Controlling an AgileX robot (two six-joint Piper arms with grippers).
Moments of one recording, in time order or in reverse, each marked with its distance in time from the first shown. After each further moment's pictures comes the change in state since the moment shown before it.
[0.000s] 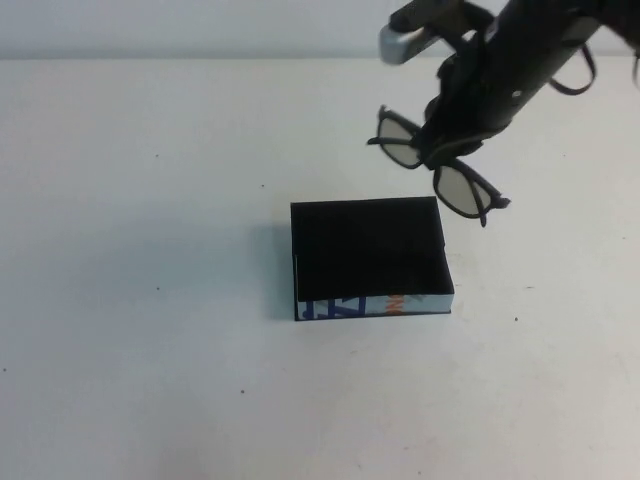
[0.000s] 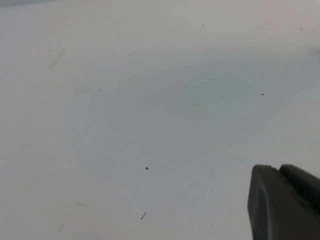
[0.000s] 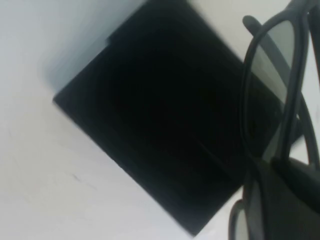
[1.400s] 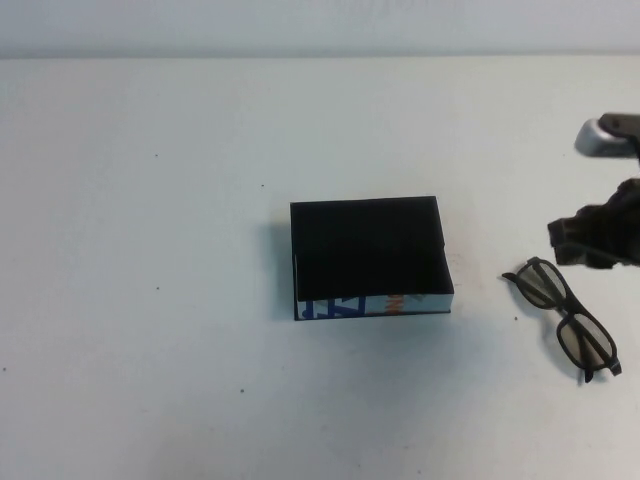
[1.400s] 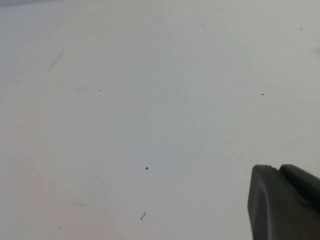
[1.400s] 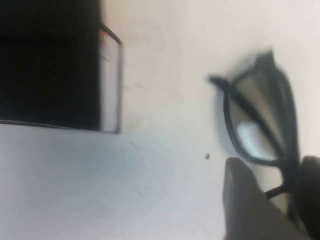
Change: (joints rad) right arm -0.252 -0.425 0.932 0.126 -0.555 0.279; left arm 0.000 0.000 0.000 0.000 0.000 0.000
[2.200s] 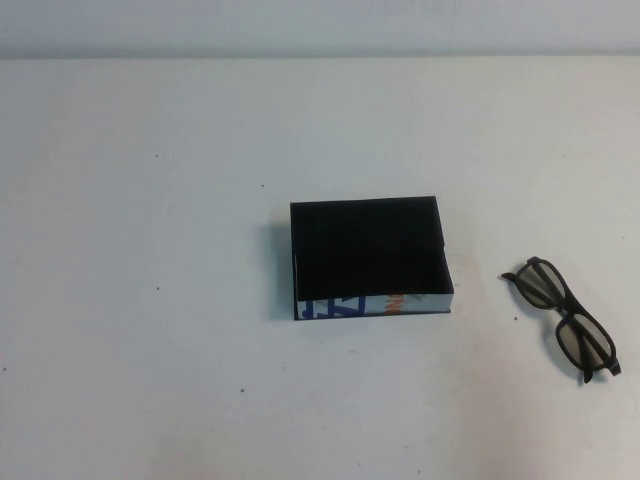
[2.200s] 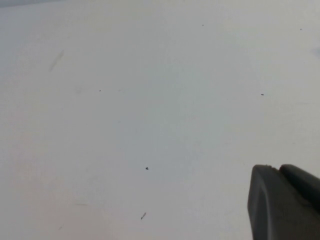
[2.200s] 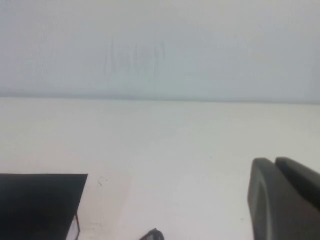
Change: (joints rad) right arm -0.009 -1.017 0.720 0.055 -0.717 -0.173; left arm 0.000 0.000 0.000 0.000 0.000 0.000
